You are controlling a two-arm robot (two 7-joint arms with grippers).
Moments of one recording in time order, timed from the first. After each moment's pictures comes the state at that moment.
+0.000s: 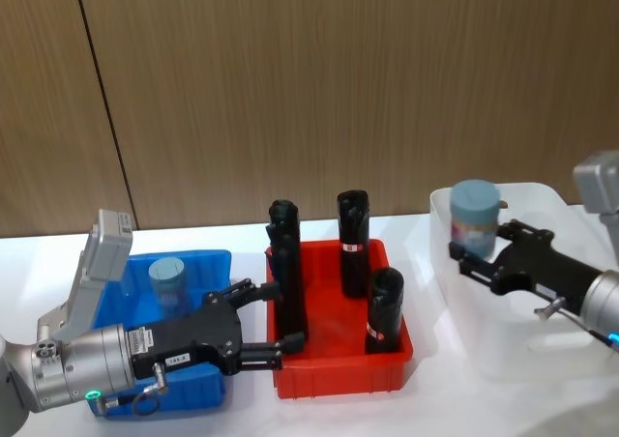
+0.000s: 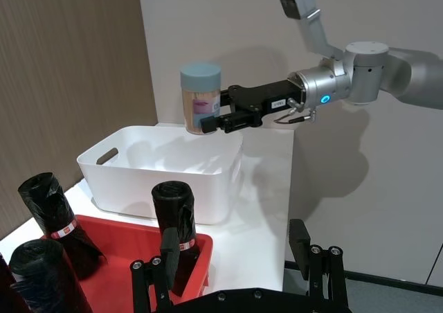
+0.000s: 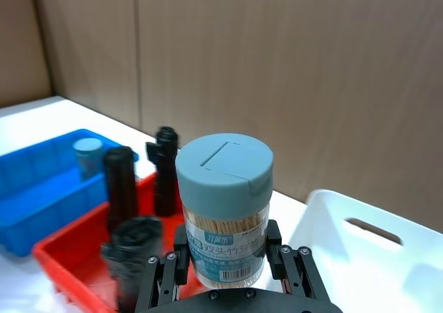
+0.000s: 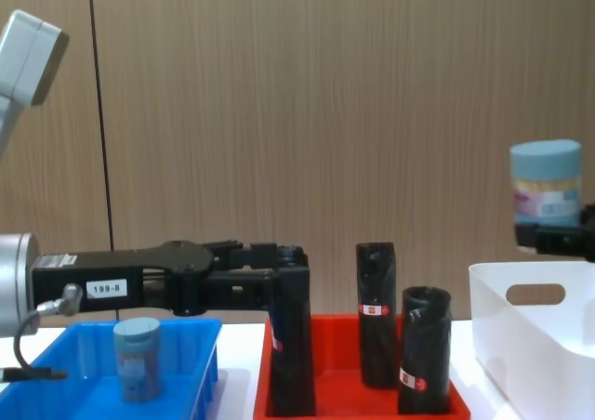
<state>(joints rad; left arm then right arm) -0.43 0.45 0.34 -1.26 -0.51 0.05 -1.09 0.25 0.45 -0.21 -1.55 0.31 0.21 0.44</state>
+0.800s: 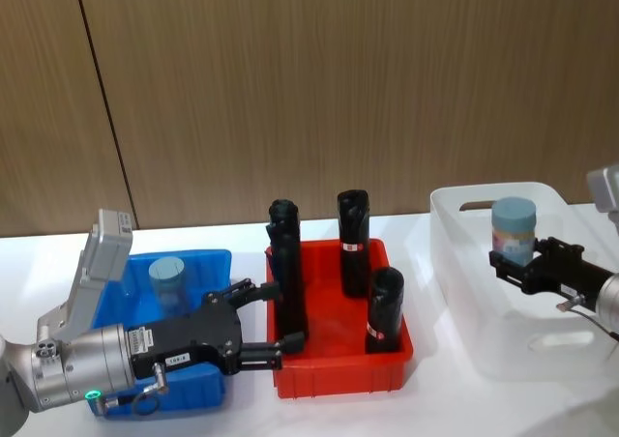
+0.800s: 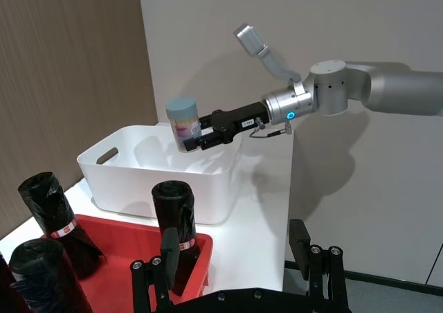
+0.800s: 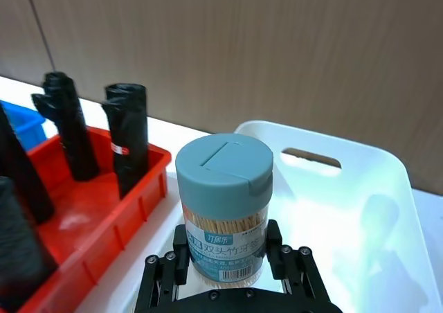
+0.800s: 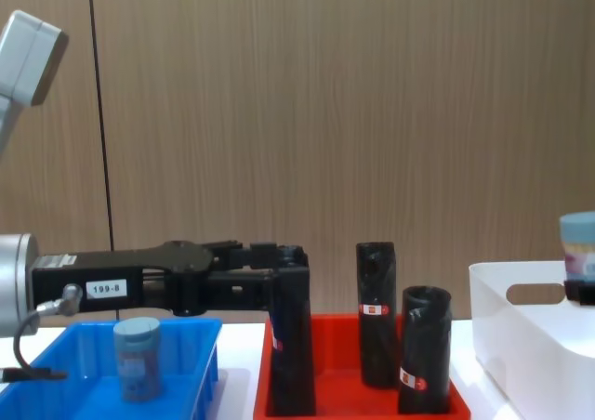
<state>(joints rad) -0.43 0.45 0.34 -1.26 -0.51 0.05 -1.09 0.38 0.42 -0.20 -1.25 0.30 0.23 0.41</state>
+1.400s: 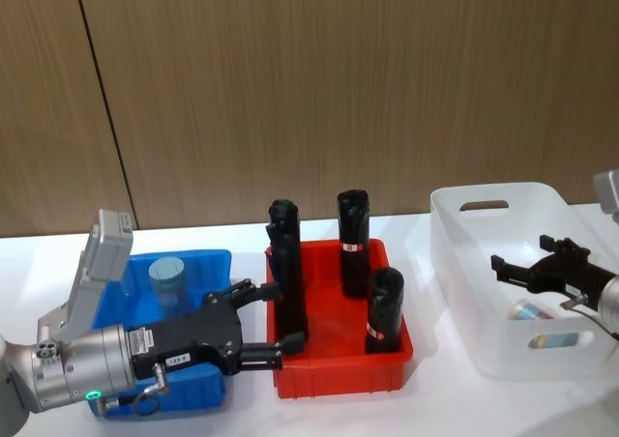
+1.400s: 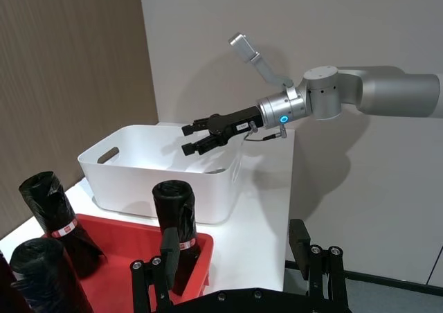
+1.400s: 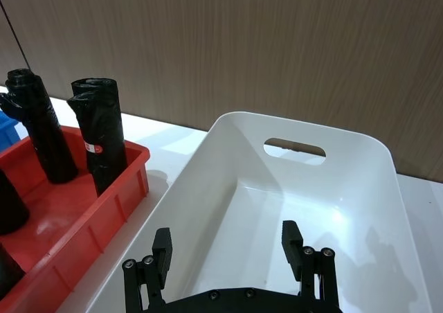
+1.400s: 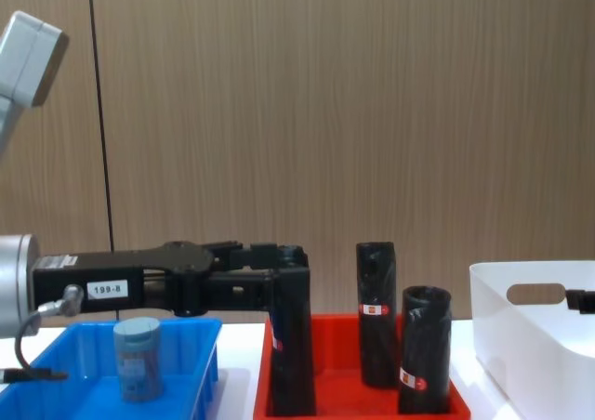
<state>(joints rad) -0.43 0.45 0.34 -1.26 -0.51 0.05 -1.09 0.43 0.40 -0.21 -1.14 0.31 0.20 0.40</state>
